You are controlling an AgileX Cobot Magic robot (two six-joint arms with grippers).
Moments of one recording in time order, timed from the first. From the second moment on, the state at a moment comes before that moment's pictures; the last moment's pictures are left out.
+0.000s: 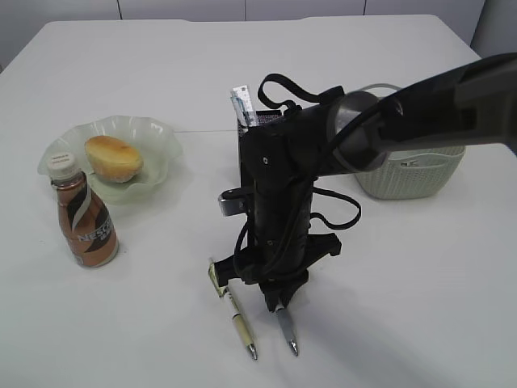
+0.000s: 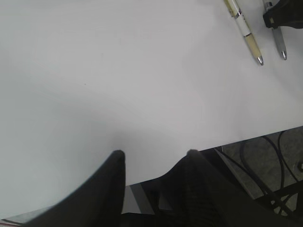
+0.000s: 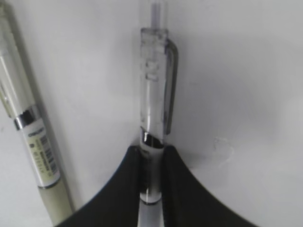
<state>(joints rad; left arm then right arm) -0.13 0.96 -0.88 -0.25 1.24 -0.07 0.64 2.20 -1.51 0.05 0.99 0.34</state>
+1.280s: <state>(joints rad) -0.13 0.96 -0.88 -0.25 1.24 -0.07 0.63 1.56 -0.99 -0.52 0.03 0.46</state>
